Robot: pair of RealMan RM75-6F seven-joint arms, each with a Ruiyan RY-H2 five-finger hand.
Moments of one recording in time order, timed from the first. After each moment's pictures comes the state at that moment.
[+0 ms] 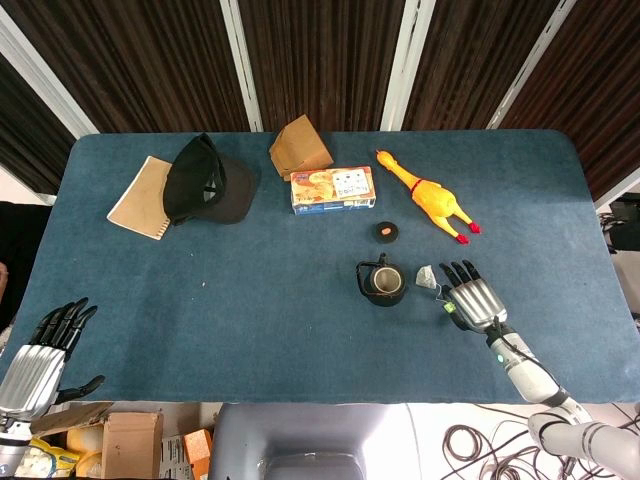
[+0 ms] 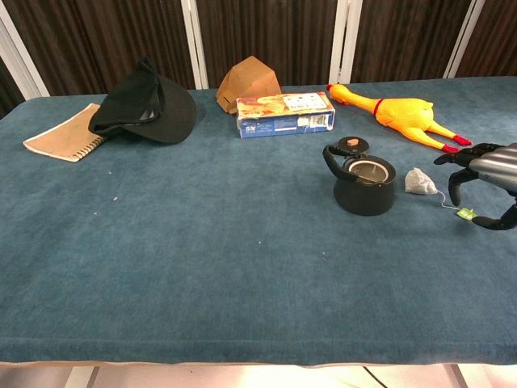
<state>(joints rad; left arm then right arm) -0.13 -1.11 0.04 -1.54 1.67 1.52 -0.10 0.54 -1.48 0.02 -1.11 -1.41 0.91 -0.18</state>
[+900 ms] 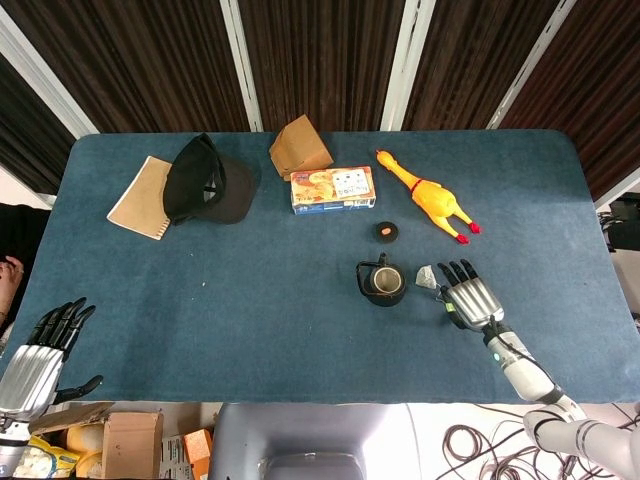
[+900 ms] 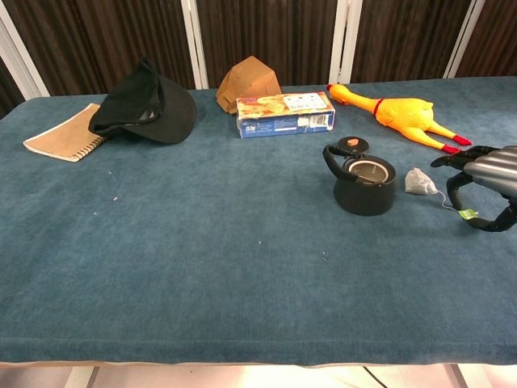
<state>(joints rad) -0.12 -1.11 0.04 -1.54 1.67 1.52 -0.11 0.55 -1.51 0.02 -1.07 -1.40 0.89 -0.21</state>
